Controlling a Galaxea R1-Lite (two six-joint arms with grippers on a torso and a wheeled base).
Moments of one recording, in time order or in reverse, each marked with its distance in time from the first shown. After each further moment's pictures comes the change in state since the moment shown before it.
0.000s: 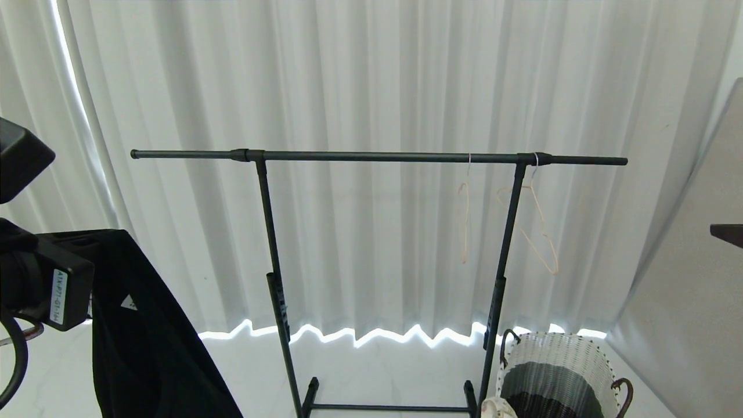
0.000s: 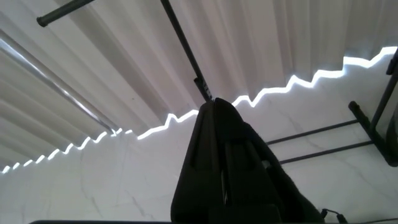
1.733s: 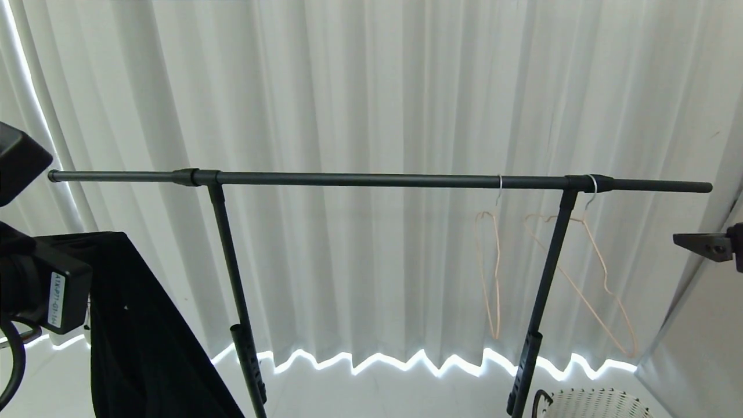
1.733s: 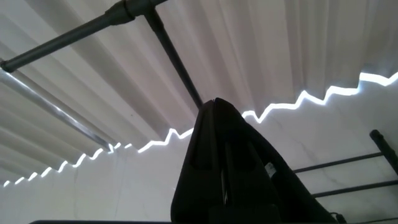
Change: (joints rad) left arm 0.000 -0.009 0.007 0.001 0.000 -0.001; right arm -0.004 0.100 0.053 -0.103 0.056 -0.040
